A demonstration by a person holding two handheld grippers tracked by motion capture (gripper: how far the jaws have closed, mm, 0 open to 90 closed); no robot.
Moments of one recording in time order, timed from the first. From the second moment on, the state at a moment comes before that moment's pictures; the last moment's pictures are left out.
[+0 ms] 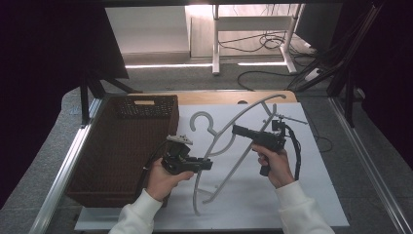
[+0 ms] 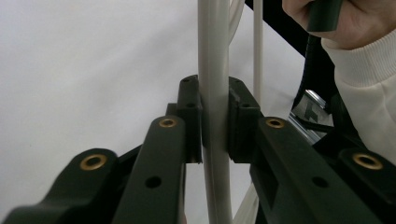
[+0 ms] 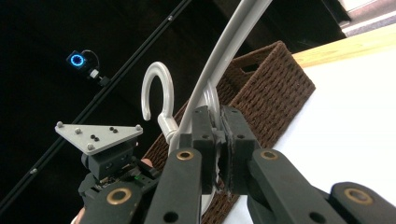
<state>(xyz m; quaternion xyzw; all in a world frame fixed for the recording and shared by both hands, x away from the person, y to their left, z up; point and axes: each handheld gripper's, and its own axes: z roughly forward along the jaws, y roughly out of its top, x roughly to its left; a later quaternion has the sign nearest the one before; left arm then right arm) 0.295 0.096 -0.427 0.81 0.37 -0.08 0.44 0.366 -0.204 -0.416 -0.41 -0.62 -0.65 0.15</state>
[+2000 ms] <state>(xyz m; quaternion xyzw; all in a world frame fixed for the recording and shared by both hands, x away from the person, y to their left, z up) 0.292 0.203 -0.385 0.71 0.45 -0.01 0.55 0.331 -0.227 -0.411 -0.36 -0.73 -0.58 0.06</state>
